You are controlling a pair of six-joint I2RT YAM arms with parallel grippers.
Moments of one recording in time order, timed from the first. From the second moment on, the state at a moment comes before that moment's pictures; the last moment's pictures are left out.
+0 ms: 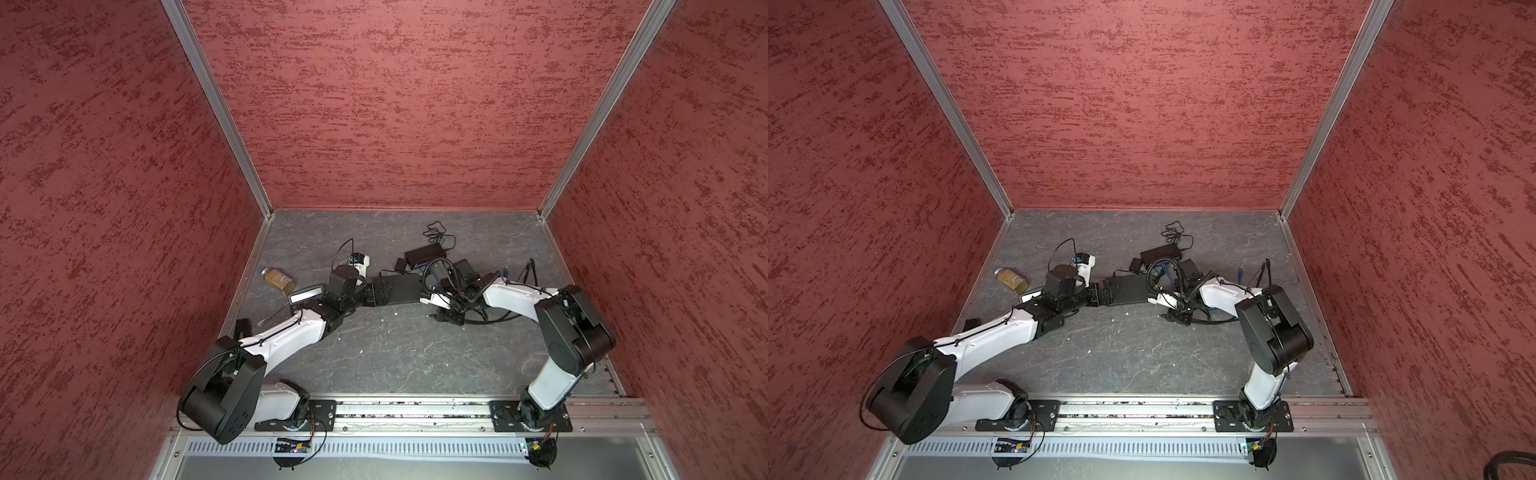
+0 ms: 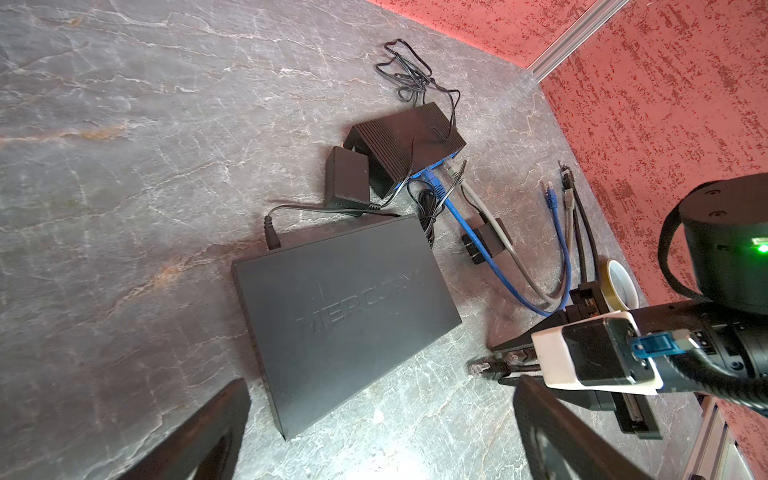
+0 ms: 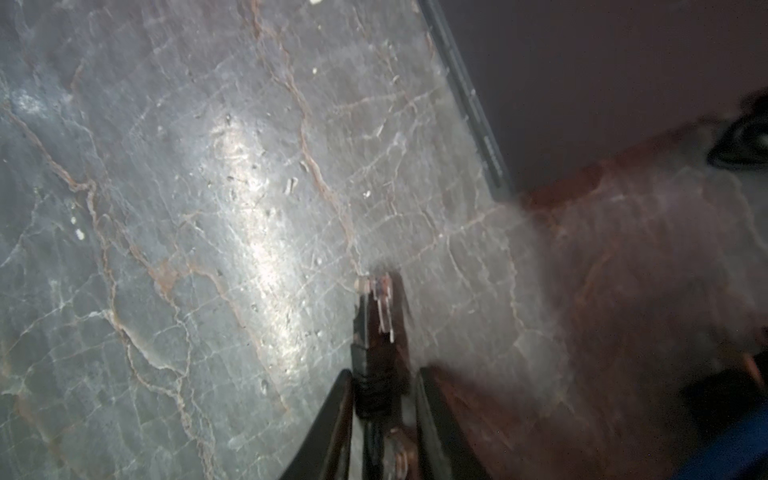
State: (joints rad) left arm -0.49 1.31 0.62 0.12 0.18 -0.50; right arm 0.46 1.73 0.95 -0.48 -0.40 -0.76
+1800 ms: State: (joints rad) left arm -0.49 1.31 0.61 0.10 0.18 -0.50; right arm 0.42 1.68 0.83 -0.29 -0.46 -0.78
